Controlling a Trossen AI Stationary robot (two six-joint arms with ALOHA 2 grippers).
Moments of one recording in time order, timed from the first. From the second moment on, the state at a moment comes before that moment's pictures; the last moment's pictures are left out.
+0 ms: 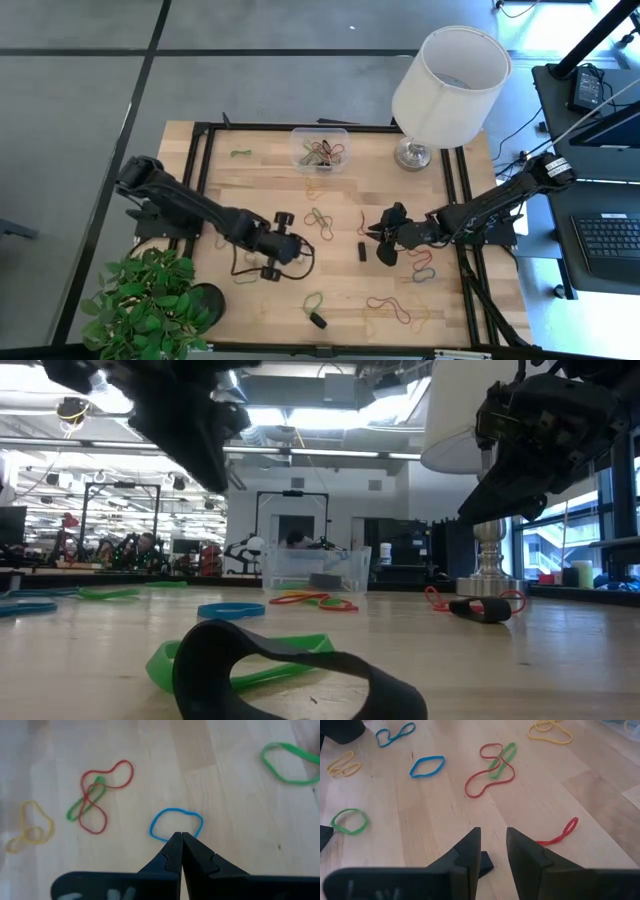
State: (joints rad) left arm -0.37 1.59 1.10 -0.60 -0.24 -0.12; right arm 0.39 1.25 0.50 0.03 0.45 0.67
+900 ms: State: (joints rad) left arm -0.19 1.83 1.15 -0.60 -0.09 -0.28; right arm 0.39 1.25 0.50 0.03 0.45 0.65
